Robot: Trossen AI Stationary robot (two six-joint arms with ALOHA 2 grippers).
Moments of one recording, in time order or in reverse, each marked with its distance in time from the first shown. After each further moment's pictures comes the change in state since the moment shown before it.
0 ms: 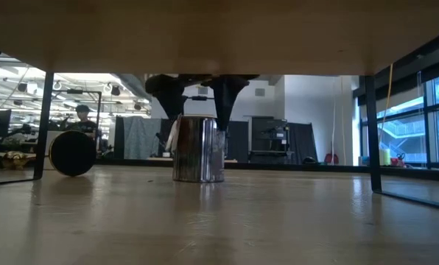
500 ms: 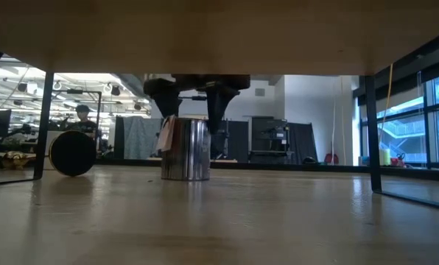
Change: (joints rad) left arm 0.072 -0.001 -0.013 -0.048 -0.008 0.028; right arm 0.000 0.000 0.000 -0.005 -0.001 0.000
